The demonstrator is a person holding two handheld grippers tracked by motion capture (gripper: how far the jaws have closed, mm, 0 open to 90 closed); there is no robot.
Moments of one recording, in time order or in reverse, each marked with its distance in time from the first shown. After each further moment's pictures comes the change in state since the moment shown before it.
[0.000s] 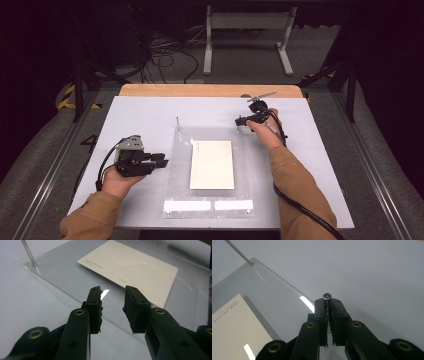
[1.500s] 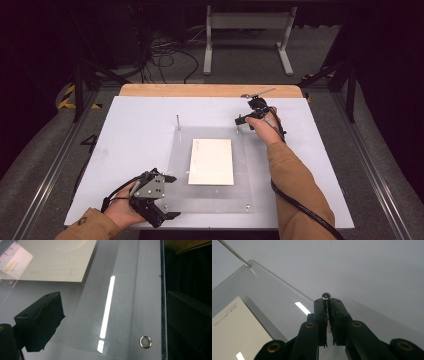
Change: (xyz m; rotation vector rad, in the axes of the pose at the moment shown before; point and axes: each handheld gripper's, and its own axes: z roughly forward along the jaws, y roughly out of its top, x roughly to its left) left arm -0.086 -0.018 0.025 0.162 -0.106 0.450; right arm -0.004 0.010 0.003 0.071 0.011 0.103
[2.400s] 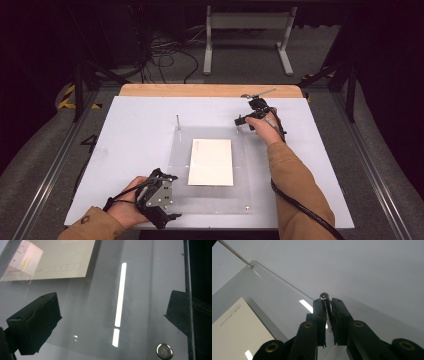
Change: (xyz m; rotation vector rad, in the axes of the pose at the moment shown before) left arm -0.004 0.001 0.013 0.083 0.114 0.107; right arm -0.003 -0.001 0.001 0.001 0.022 0.027
